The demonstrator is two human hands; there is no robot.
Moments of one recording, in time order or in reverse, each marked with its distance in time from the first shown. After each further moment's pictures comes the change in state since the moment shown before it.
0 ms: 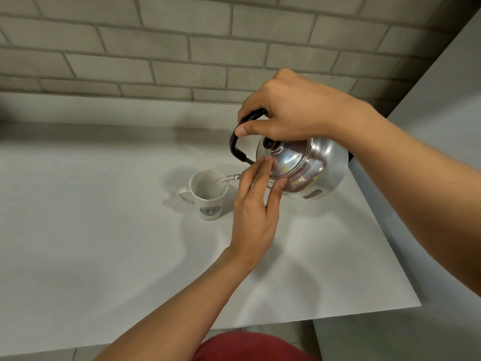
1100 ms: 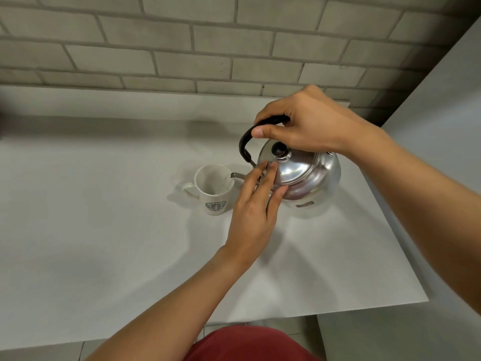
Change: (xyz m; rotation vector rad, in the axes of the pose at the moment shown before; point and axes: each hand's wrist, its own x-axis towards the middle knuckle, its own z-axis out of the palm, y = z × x) left_hand -0.005 -0.026 -0.014 0.176 -0.093 0.063; right_hand -0.019 0.021 0.037 0.159 0.102 0.073
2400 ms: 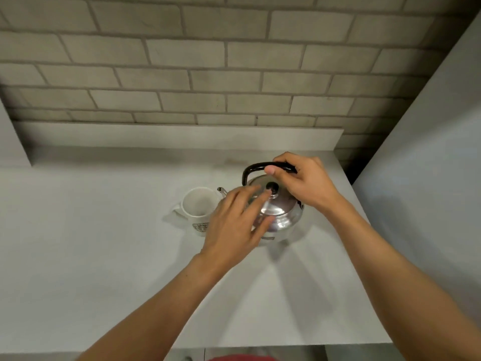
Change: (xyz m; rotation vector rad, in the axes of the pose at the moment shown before) left_hand 0.017 0.005 0.000 0.584 -0.108 0.360; right_hand -0.062 0.083 0.078 0.429 0.404 0.169
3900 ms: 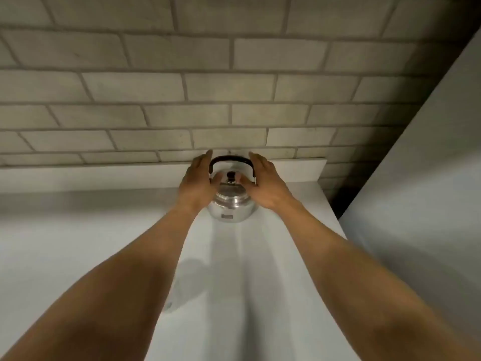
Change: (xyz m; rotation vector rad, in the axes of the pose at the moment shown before) left_hand 0.209 -0.142 0.098 -0.166 -0.202 -0.531; right_hand 0.138 0.118 0.042 -0.170 -0.182 0.333
